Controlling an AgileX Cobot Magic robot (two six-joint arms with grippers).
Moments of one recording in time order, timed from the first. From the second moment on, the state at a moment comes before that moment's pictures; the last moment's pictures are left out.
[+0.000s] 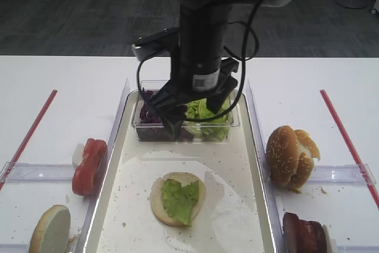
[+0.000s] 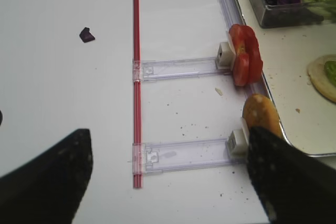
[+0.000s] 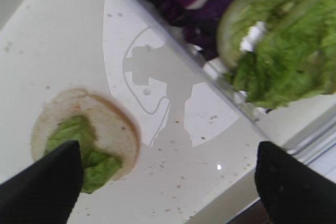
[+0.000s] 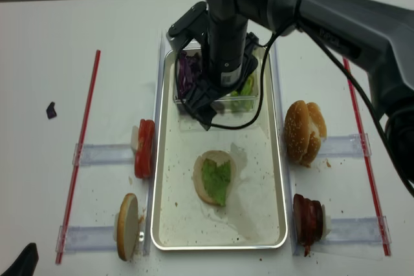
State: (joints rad) left arm -0.04 -0.02 -0.49 0.02 1.18 -0.05; right arm 0.66 2.05 -1.73 0.11 1.22 -0.14
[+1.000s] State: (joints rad) left arm -0.04 -0.02 -0.49 0.02 1.18 -0.05; right arm 0.09 2.05 -1.73 0.09 1.22 -0.17
